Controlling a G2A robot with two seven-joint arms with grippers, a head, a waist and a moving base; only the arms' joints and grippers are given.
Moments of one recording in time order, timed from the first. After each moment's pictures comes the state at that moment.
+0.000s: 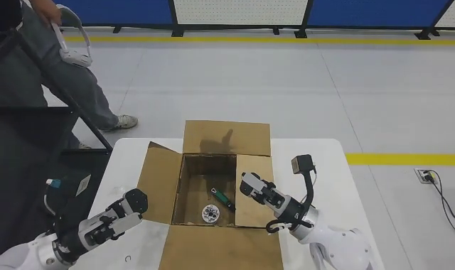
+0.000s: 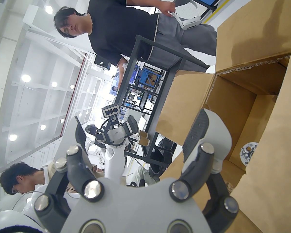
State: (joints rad) left arm 1.43 -0.96 -1.86 -2.01 -0.31 -0.42 -0.96; right arm -1.14 -1.42 1.32 -1.87 -0.02 -0.07 0.64
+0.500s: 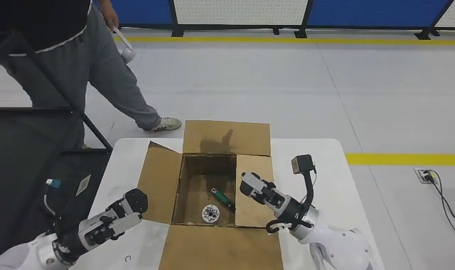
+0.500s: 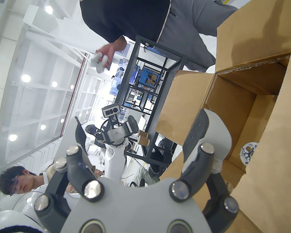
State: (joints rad) left arm 1.43 -0.96 -1.86 -2.01 -0.31 -0.41 -0.95; right arm -1.15 -1.42 1.32 -1.88 -0.02 -0.07 0.63
